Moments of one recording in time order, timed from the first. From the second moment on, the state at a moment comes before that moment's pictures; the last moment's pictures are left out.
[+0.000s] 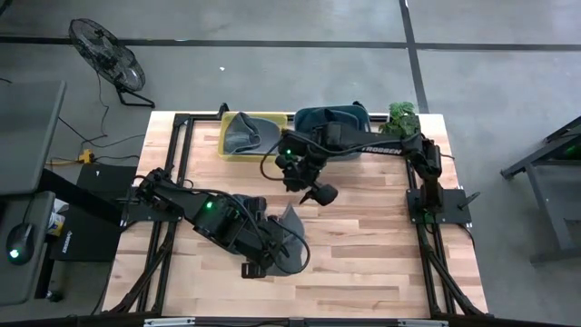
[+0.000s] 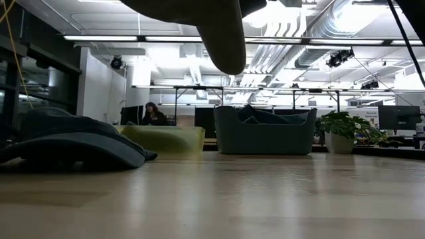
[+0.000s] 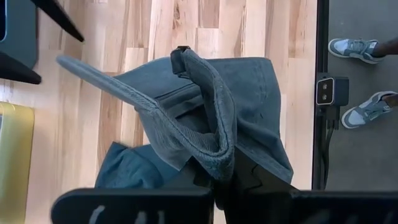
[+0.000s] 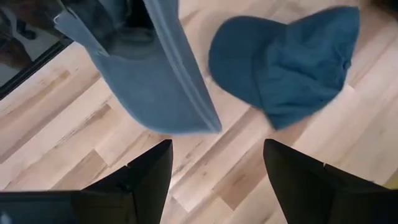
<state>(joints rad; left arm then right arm) -0.51 1.95 2.36 -1.57 -0.25 -0.50 -0.10 1.98 2.01 -1.17 -0.49 -0.77</state>
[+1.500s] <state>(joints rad) -0.50 1.95 2.35 -1.56 -0.14 -0.50 0.01 2.03 2.01 -1.24 -0.34 -0.52</state>
